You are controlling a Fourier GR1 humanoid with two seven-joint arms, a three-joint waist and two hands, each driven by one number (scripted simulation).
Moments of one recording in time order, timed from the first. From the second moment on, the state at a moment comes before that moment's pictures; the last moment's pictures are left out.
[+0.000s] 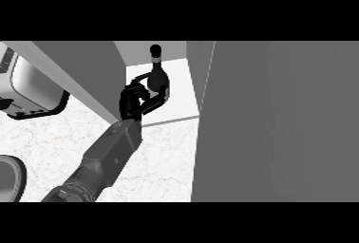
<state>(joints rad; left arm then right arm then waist) -0.91 0.01 -0.11 -0.12 0.72 0.31 -0.78 -0.64 -0.16 0.01 -2.39 -0.23 -0.08 0.91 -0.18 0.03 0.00</state>
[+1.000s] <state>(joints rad) -1.00 0.00 -0.18 -0.14 0.79 0.44 -0.72 -0.61 -0.16 -0.02 -2.37 -0.26 -0.05 0.87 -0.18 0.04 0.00</state>
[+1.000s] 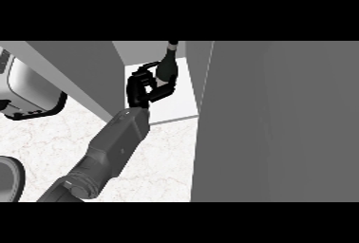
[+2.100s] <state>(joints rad) -1.17 0.01 -0.18 -0.04 0.79 0.53 -0.60 -0.55 -0.17 -0.05 -2.38 -0.26 -0.03 0.85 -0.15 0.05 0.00</state>
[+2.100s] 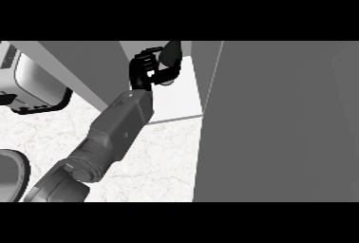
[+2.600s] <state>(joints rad) -1.16 0.08 -0.30 0.00 0.67 0.68 -0.59 -0.56 -0.17 -0.04 -2.38 -0.26 -0.03 0.84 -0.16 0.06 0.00</state>
